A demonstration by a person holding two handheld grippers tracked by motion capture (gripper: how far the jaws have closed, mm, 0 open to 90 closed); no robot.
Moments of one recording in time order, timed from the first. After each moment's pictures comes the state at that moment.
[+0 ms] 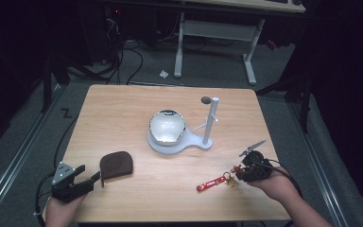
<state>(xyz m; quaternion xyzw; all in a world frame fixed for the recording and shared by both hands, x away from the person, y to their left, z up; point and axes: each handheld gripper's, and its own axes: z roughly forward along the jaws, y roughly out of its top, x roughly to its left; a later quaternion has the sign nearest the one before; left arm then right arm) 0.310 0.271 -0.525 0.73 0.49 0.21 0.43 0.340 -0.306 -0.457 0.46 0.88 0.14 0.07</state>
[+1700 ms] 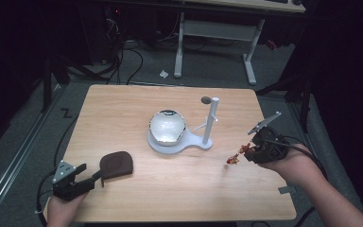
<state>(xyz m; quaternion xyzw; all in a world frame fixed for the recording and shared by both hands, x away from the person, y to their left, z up) 0.315 0.270 -0.526 0.72 0.49 0.21 0.44 0.337 -0.290 -0.333 0.42 0.89 0.13 0.12</state>
